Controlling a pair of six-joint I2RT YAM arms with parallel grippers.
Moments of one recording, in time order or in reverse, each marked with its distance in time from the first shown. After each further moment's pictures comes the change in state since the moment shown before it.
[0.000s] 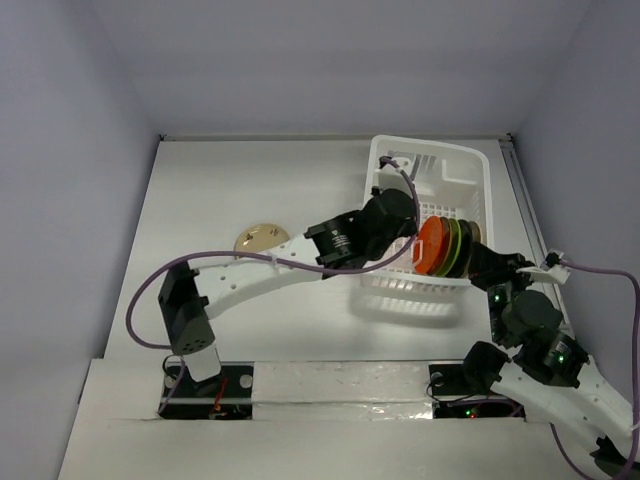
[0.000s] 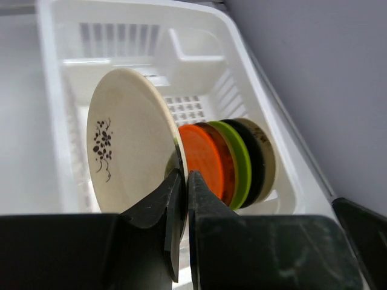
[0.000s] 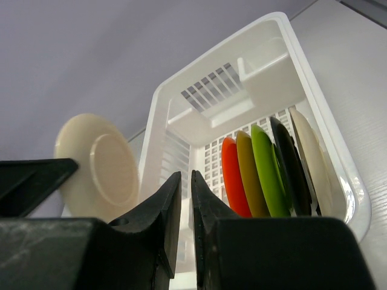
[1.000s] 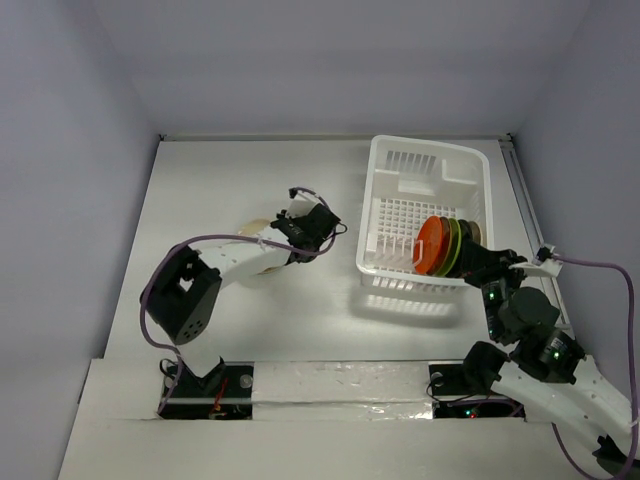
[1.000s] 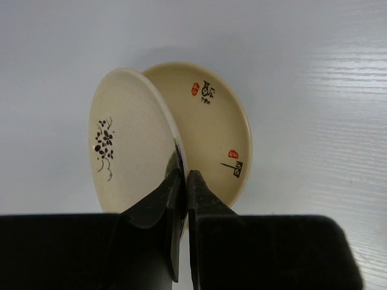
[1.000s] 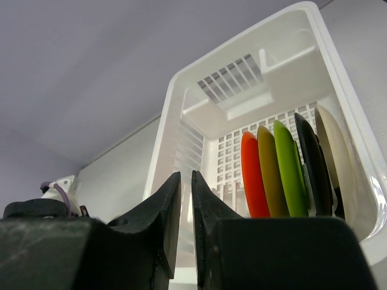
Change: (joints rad) left arm 0.387 -0.056 -0.526 -0.325 -0.287 0.025; right arm 0.000 0.037 0.000 0.053 -0.074 -0.024
